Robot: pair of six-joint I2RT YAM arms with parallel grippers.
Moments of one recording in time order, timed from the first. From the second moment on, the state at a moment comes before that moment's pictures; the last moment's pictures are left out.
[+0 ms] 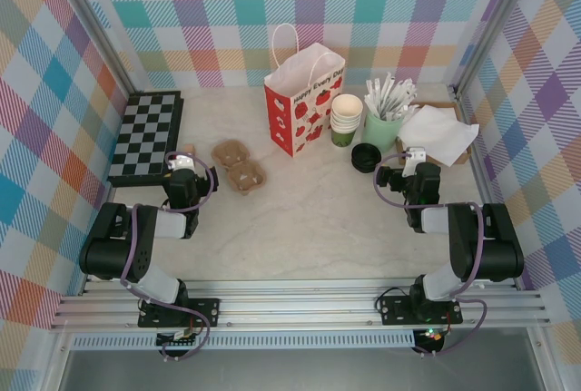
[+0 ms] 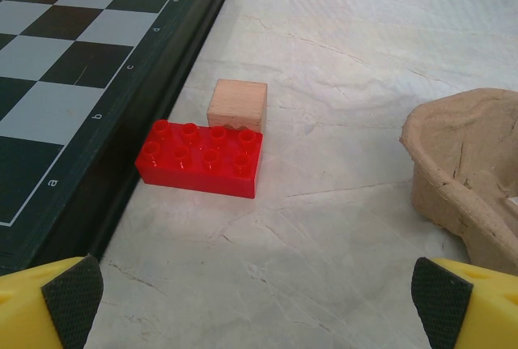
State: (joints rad) left arm -0.10 1.56 0.39 0.73 -0.29 -0.13; right arm 0.01 1.52 0.40 0.71 -0.09 0.05
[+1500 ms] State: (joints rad) left arm -0.29 1.29 1.05 -0.64 -0.07 -0.81; right arm 0.35 1.87 1.79 -0.90 0.08 1.27
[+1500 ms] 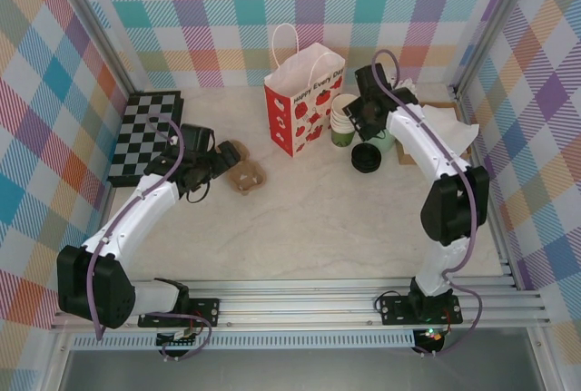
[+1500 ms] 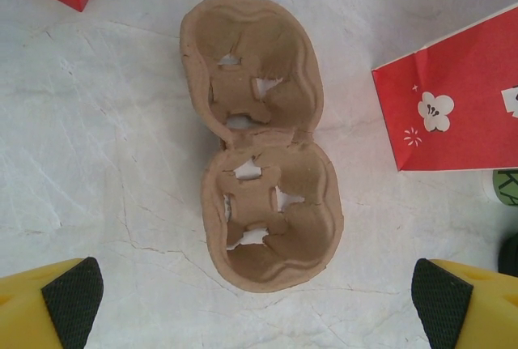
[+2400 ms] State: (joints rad) left arm -0.29 1.29 1.02 -0.66 -0.20 -0.83; right arm 0.36 2.05 2.02 -1.01 0.15 1.31
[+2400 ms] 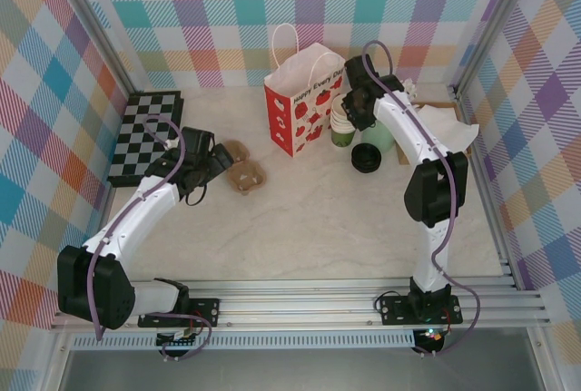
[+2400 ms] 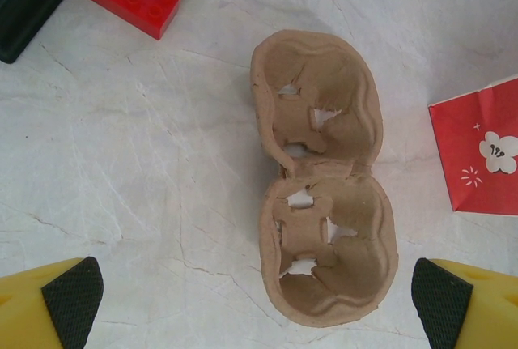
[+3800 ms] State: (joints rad) left arm -0.29 1.24 0.97 -0.58 -0.09 -0.69; right arm 0.36 2.09 2.32 -1.25 0.19 1.26
